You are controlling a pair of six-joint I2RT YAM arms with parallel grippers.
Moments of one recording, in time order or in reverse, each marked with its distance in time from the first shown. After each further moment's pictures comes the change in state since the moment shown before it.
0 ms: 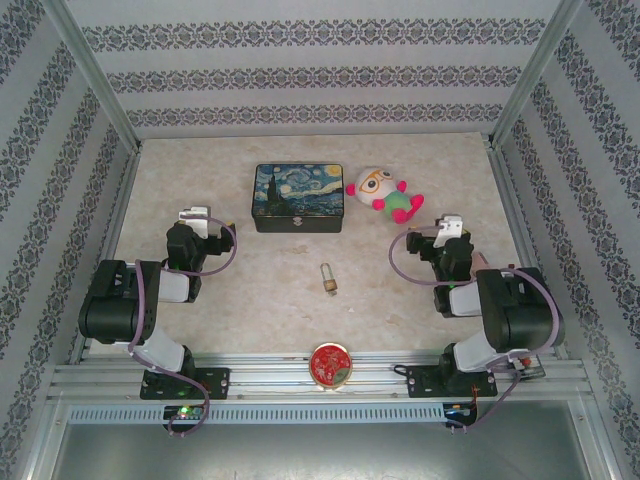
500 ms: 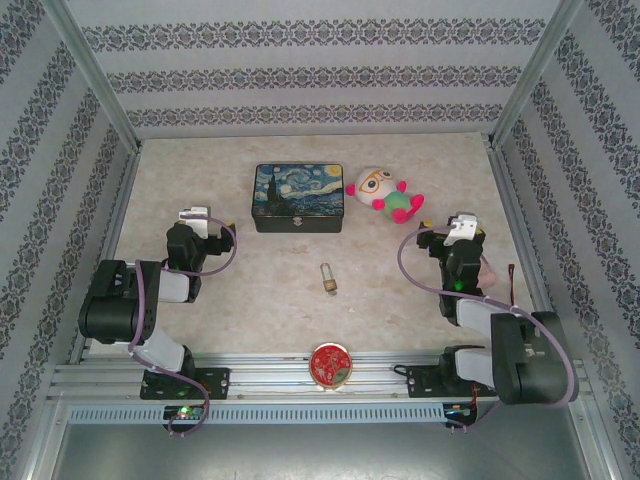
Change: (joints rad) left arm 0.000 0.000 0.000 0.000 0.000 0.000; right arm 0.000 -0.275 -0.034 -0.174 0.116 0.019
